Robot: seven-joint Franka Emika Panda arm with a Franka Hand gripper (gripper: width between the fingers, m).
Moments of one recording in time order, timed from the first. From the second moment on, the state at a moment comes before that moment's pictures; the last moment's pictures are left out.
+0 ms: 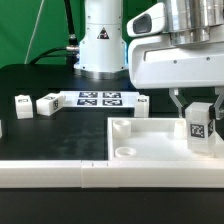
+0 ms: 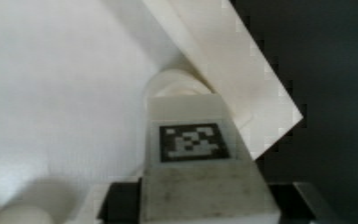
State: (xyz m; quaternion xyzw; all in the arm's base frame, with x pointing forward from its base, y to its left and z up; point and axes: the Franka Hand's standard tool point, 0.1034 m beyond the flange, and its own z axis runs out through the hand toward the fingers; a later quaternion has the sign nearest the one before) arm 0.635 0.111 0.082 -0.92 0.38 -0.05 0.10
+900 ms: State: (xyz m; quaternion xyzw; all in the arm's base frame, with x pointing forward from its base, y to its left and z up) arm 0.627 0.125 0.081 -0.81 0.57 0.00 0.11
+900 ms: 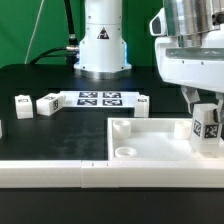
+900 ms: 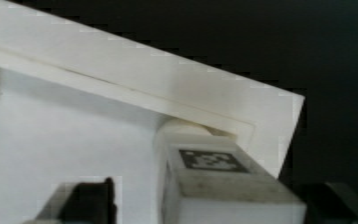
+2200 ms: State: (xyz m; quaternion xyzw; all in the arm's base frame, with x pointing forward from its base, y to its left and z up) arm 0.640 0.117 0.085 -1.00 -0.07 -0.01 0.03
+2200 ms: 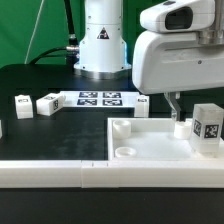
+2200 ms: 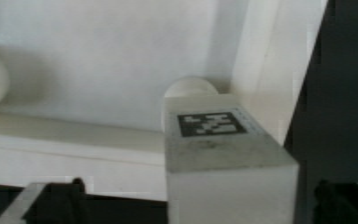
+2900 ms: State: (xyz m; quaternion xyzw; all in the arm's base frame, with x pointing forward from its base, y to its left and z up) arm 0.640 0.118 0.084 -0.99 0.10 -0.02 0.03
